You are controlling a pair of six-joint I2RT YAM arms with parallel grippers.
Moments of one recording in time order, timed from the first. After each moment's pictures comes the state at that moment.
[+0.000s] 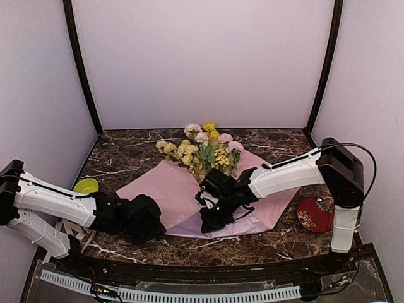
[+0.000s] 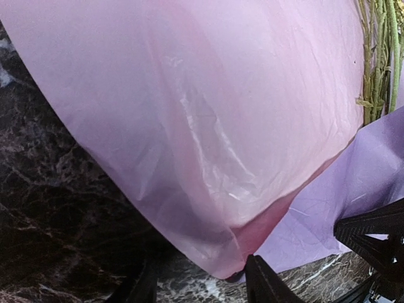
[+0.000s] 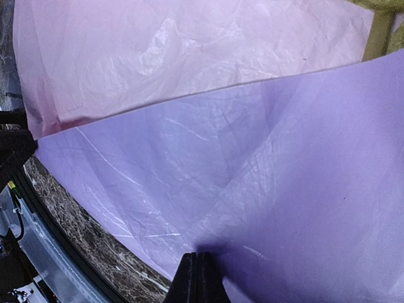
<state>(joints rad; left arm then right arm) -1.13 1.36 0.58 -0.33 -0.22 -1.44 1.06 1.95 1.22 -0.43 -0.34 0.66</state>
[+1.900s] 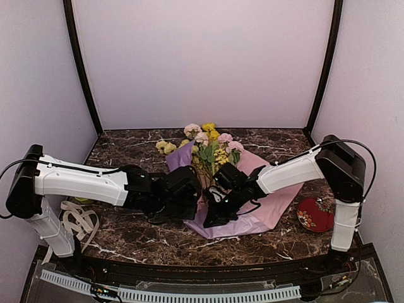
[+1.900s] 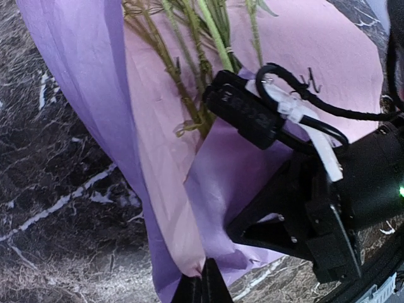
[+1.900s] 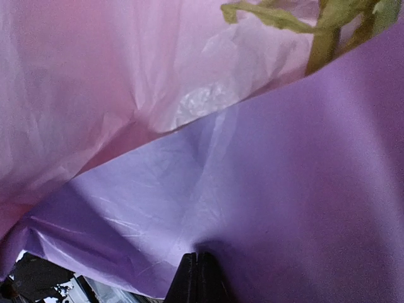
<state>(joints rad) -1.18 1.64 1.12 -0.52 -0.34 -0.89 0.95 1.95 1.12 -0.27 -0.53 0.70</state>
